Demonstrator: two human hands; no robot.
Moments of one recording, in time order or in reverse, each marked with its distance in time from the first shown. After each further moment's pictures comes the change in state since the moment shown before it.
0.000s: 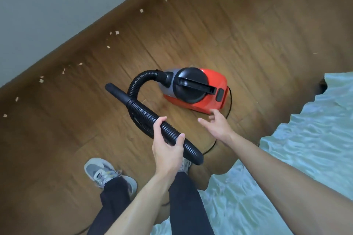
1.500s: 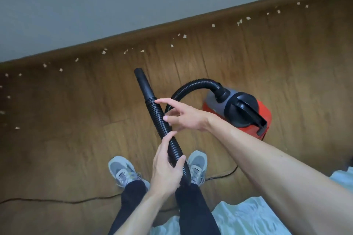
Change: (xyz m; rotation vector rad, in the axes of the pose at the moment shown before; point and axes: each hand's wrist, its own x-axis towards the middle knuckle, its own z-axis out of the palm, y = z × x) left_hand -0.005 -0.037 -0.129 -0.053 0.037 0.034; right_hand -0.044 -0.212 0.148 -0.262 -0.913 -0.401
